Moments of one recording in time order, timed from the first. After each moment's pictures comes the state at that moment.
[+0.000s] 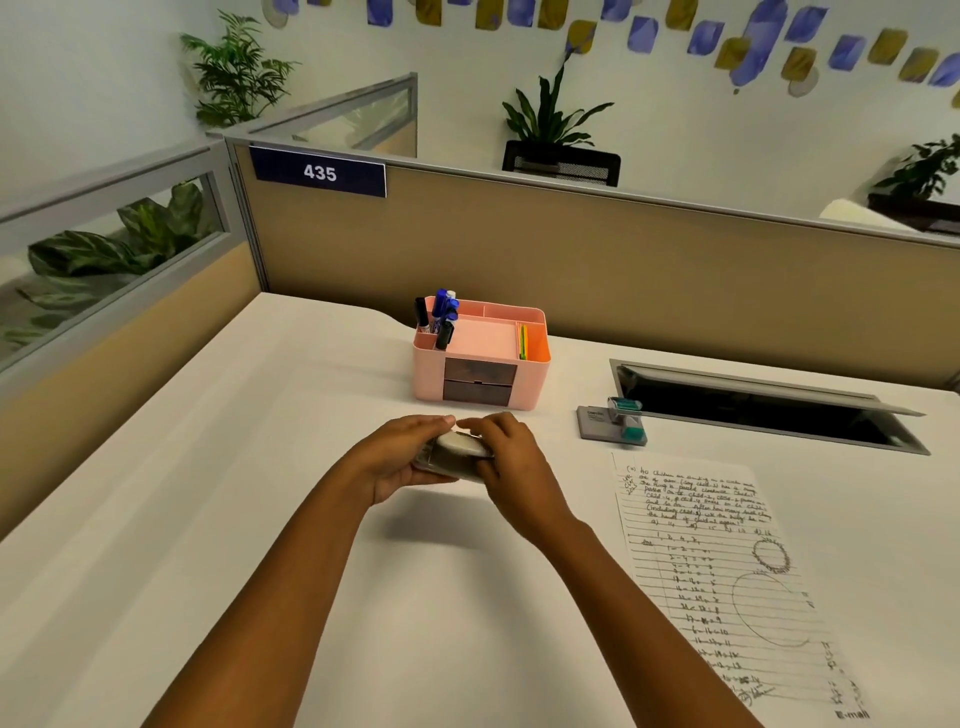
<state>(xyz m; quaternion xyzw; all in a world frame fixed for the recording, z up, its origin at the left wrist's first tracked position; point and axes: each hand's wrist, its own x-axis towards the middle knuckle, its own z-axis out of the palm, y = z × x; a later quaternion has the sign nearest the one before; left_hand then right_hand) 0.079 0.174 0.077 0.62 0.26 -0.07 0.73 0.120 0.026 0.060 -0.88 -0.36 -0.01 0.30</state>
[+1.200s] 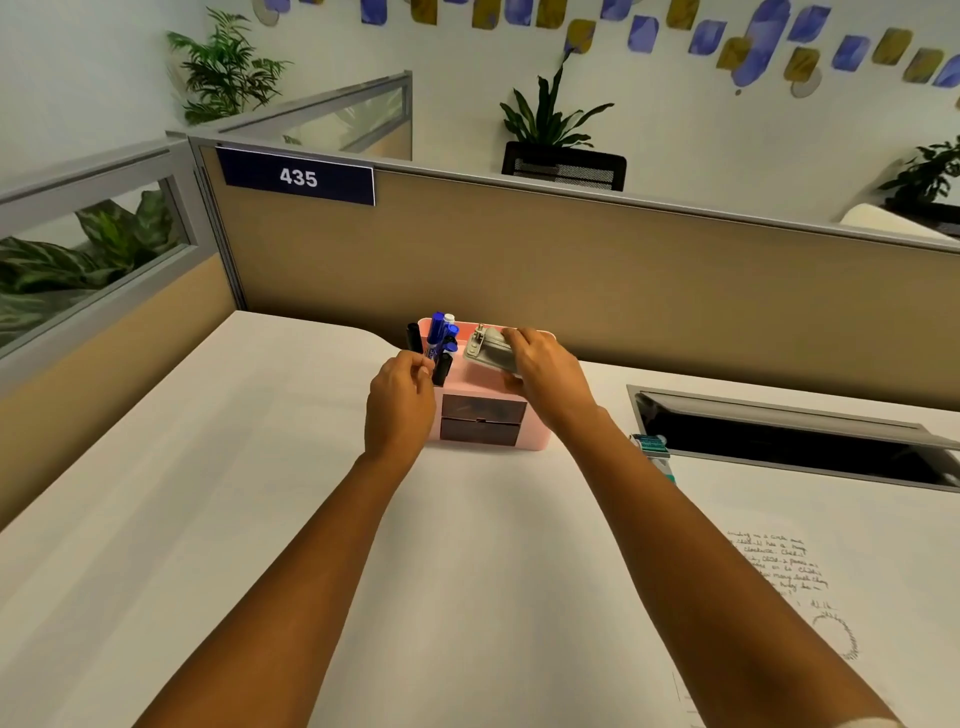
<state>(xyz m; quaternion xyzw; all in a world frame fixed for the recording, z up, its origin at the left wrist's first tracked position) 0.190 0.207 0.072 0.83 0.28 0.27 0.41 0.282 0.077 0.103 -0.92 -0.37 -0.11 0.05</state>
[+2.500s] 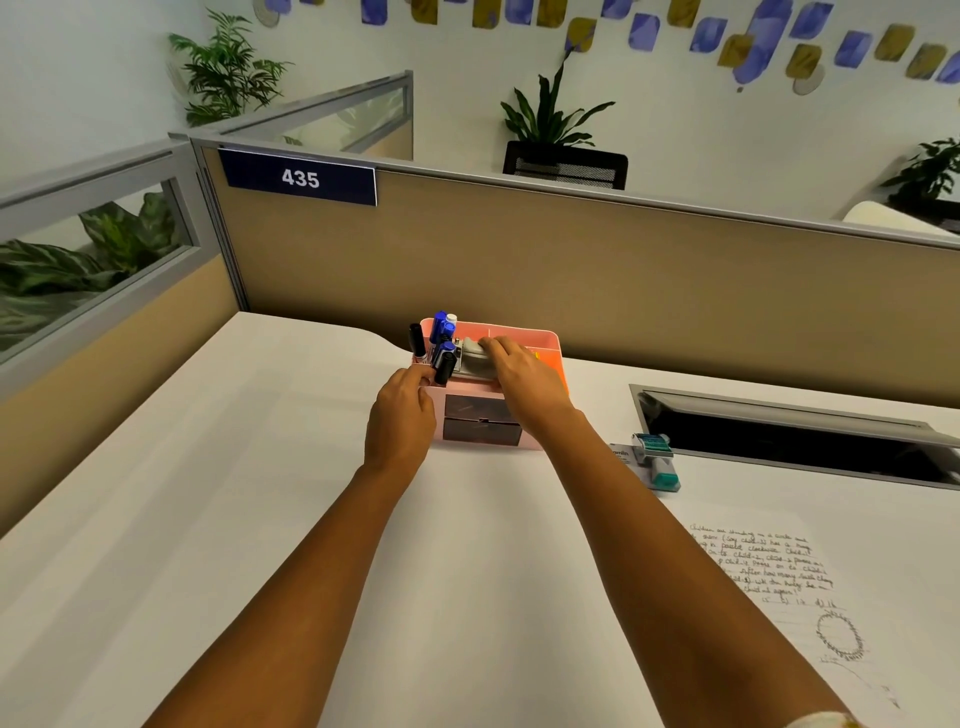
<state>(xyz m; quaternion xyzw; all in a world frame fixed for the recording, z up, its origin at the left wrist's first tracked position) 0.184 0.206 0.058 0.86 0.26 0.24 0.37 0.279 0.095 0.086 -0.92 -0.37 -0.05 0.08</state>
